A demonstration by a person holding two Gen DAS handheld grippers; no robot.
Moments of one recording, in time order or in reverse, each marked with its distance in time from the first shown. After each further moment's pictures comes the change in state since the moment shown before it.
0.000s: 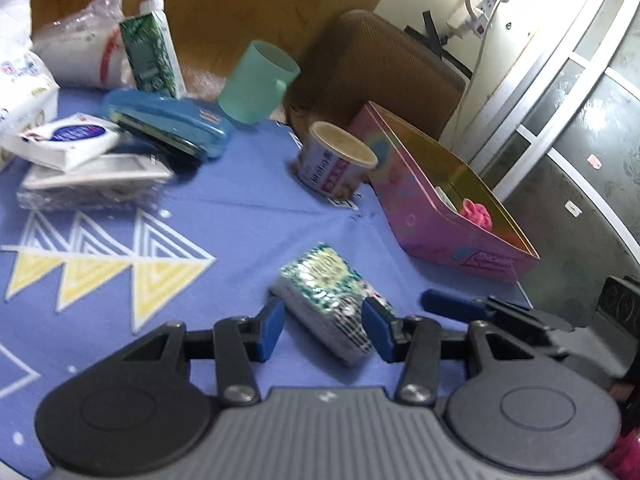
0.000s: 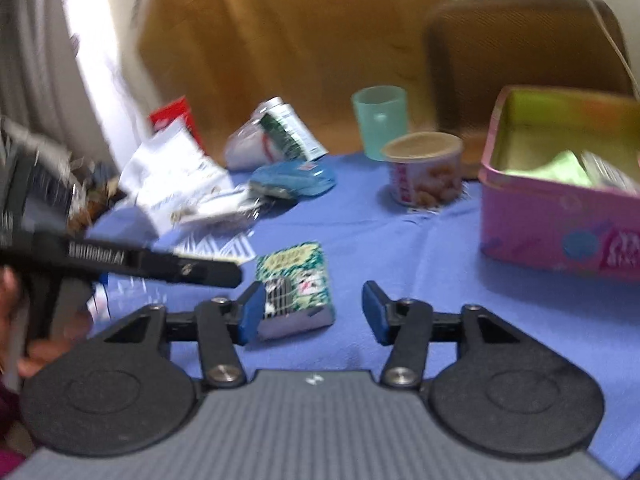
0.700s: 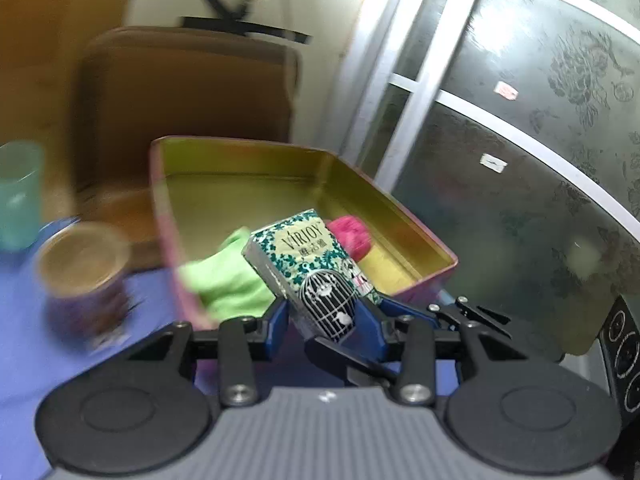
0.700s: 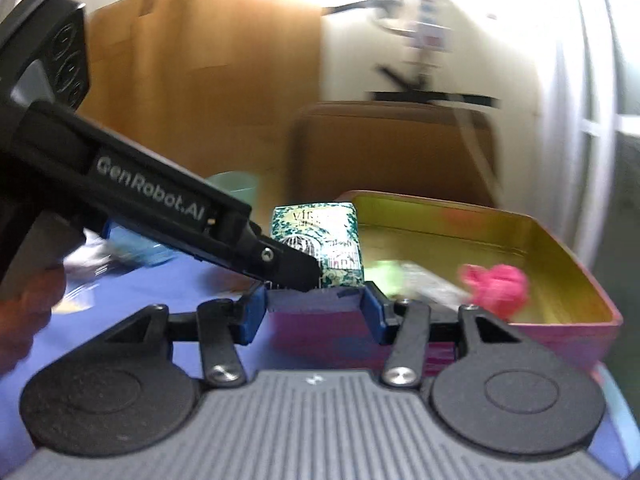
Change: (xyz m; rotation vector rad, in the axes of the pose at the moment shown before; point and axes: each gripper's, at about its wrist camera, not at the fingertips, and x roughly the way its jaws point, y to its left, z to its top) left arm 0.124 -0.188 0.070 0.369 0.029 -0.164; right arm -0.049 -0.074 0.021 -0.089 -0.249 -0.428
